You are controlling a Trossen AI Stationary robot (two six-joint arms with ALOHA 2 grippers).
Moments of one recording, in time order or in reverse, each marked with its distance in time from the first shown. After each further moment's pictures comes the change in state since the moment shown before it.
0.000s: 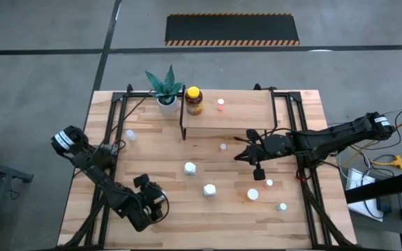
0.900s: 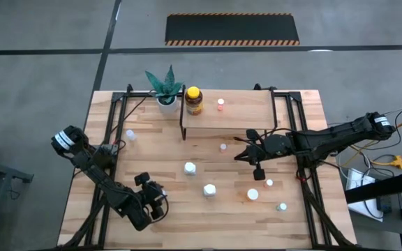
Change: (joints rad) left arm 0.002 0.001 -0.021 0.023 -0.086 0.023; right arm 0.000 0.000 -0.003 0.002 0.000 -0.001
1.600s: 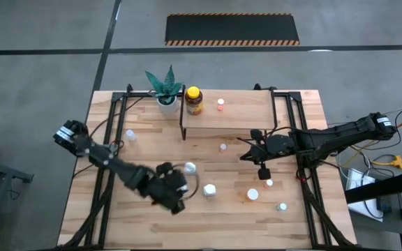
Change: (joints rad) left arm 0.324 -0.043 0.401 -0.104 0.294 0.410; right arm 0.000 -0.053 -0.001 -0.160 0.000 0.013
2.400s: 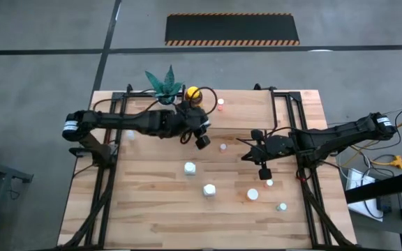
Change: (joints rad) left arm 0.558 0.033 0.224 0.144 -0.014 0.654; right arm 0.000 -0.001 -0.001 -0.038 0.000 0.002
